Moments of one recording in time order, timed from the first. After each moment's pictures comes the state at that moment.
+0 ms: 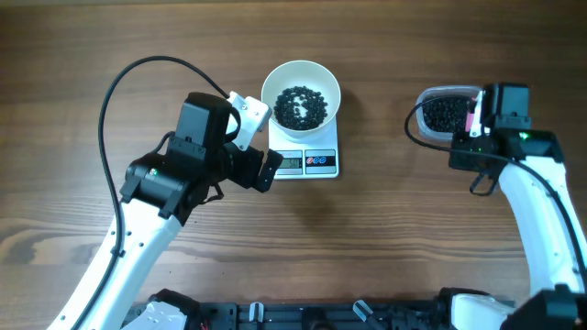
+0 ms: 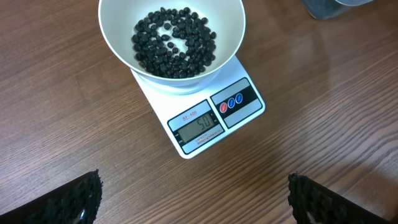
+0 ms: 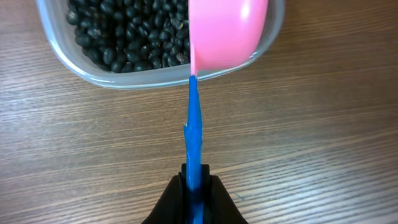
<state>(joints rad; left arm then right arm) -0.39 1.21 1.10 -0.80 0.18 0.06 -0.09 1.41 1.03 -0.86 0.17 0.03</state>
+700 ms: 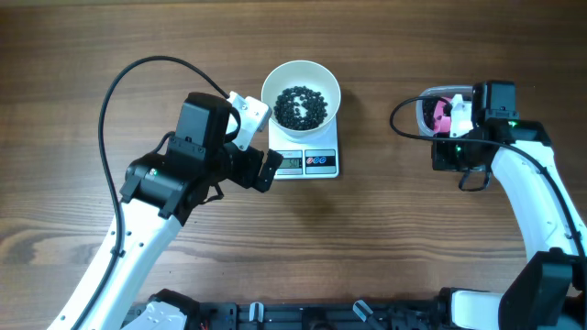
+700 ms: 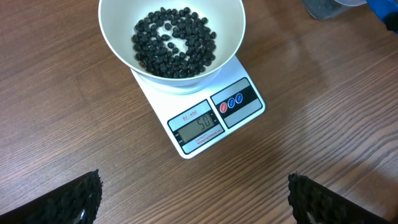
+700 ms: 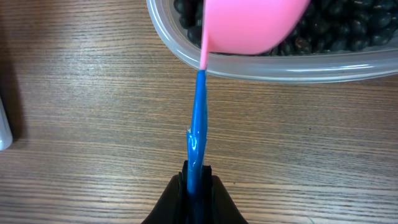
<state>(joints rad) -0.39 1.21 1.10 -0.80 0.18 0.06 -0.09 1.50 1.03 -0.85 -0.11 -0.05</state>
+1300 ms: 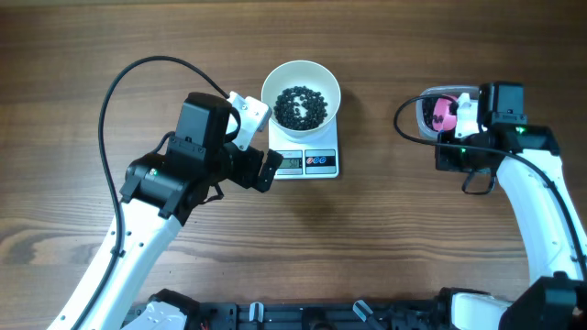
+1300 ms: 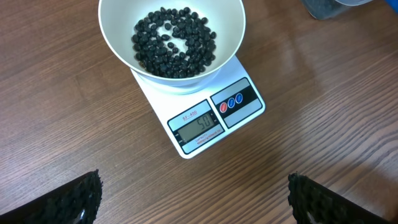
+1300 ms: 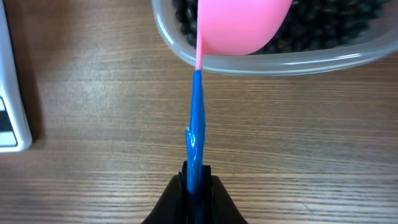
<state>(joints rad) -0.39 1.21 1.10 -0.80 0.18 0.06 -0.10 1.42 1.04 -0.88 -0.10 -0.01</state>
